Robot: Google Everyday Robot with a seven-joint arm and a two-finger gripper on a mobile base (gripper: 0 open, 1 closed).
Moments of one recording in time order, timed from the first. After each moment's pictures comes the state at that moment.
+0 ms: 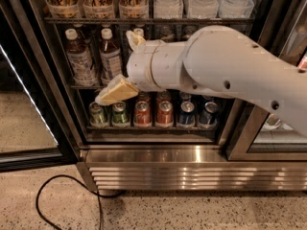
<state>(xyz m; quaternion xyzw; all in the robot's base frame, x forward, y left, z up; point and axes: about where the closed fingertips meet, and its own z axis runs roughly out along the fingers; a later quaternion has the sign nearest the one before) 0.553 0.073 0.961 -0.55 0.61 0.09 0.56</state>
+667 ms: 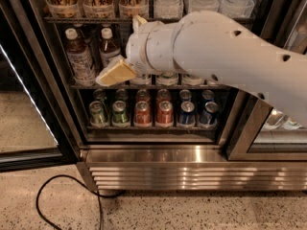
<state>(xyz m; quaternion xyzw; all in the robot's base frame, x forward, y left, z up) 0.585 0.069 0.987 -0.51 0.65 0.05 0.57</state>
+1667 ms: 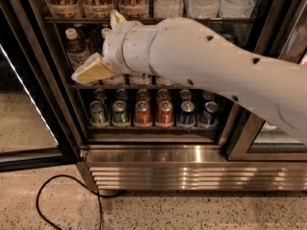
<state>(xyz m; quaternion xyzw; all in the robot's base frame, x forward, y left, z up) 0.581 0.115 1.000 -0.50 0.61 0.07 0.60</state>
